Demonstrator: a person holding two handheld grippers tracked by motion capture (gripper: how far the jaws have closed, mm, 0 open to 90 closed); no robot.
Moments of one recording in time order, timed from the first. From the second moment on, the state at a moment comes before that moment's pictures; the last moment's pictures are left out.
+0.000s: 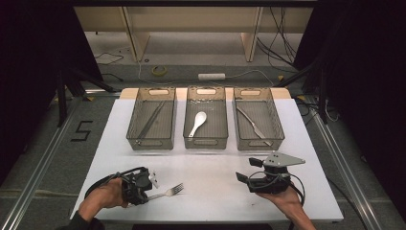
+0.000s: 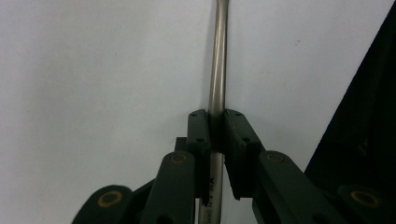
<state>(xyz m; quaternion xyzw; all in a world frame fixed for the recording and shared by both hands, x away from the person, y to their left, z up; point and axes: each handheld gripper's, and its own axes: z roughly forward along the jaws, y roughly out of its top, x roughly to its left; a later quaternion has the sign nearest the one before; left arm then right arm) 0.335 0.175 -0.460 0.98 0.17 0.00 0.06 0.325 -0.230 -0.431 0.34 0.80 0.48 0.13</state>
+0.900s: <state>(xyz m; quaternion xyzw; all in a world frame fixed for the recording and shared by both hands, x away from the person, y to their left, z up) 0.356 0.128 -0.433 0.97 0.21 -0.03 0.15 0.315 -0.201 -0.426 0.27 0.82 0.48 0.13</state>
